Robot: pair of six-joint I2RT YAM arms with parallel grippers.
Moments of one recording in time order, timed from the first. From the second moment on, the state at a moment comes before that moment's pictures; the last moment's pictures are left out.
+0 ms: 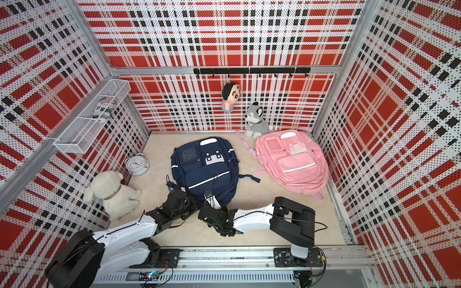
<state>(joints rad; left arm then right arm) -0.55 1.10 0.26 0.06 0.04 -1.14 1.29 1.76 0.92 -0.01 0.47 0.60</state>
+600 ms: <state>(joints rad) -0.49 1.02 0.35 -0.15 0.11 -1.15 1.33 1.79 0.96 -0.01 0.47 0.57</state>
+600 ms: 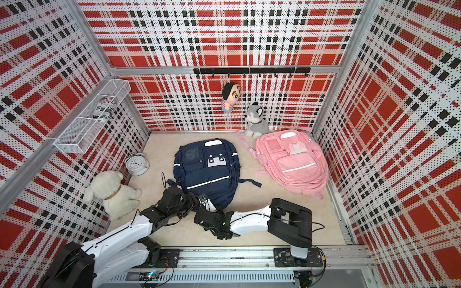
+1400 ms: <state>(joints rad) -0.48 1.44 0.69 -0.44 0.21 -1.04 1.33 1.80 0.96 0.00 0.54 0.45</state>
